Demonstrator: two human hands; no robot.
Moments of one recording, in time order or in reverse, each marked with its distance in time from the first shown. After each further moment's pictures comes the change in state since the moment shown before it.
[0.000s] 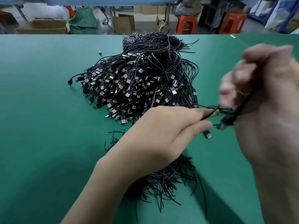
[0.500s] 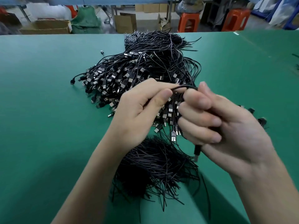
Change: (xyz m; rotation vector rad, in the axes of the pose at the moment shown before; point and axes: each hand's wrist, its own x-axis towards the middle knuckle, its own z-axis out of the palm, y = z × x) left_hand -0.002 -0.039 -0.014 -0.193 0.303 -0.048; right_hand -0.013 0.023 0.019 0.559 -0.442 0.695
